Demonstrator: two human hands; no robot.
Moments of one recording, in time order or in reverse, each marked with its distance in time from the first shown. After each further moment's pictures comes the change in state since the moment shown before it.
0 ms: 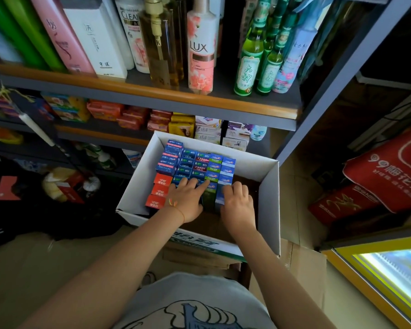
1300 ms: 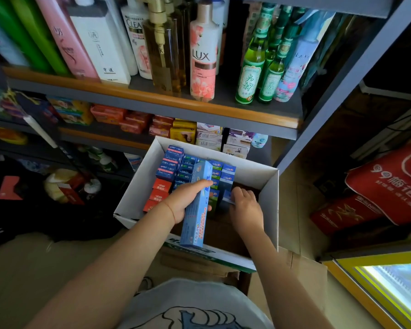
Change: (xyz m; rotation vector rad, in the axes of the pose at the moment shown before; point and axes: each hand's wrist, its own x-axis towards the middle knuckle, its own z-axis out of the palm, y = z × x) left_hand -0.002 0.013 -0.036 -1.647 -0.181 -0.387; right_hand 0.018 0.032 -0.003 0.131 0.002 0.024
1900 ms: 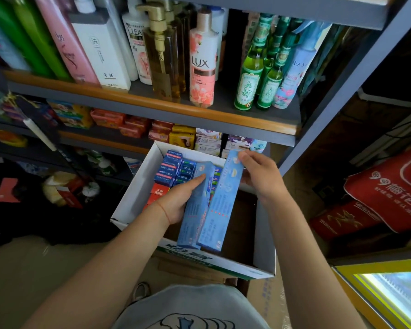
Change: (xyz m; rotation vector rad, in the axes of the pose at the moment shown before) left_hand -0.003 0.014 -0.003 -0.220 -0.072 -0.009; right_hand 0.052 -0.039 -0.119 1.202 -0.104 0.357
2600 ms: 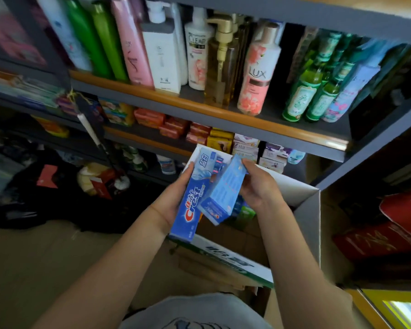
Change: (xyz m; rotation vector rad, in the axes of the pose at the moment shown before) left_hand -0.071 0.029 -0.082 -0.320 -0.035 0.136; right_hand 0.011 0.014 0.118 0.410 -0.028 0.296
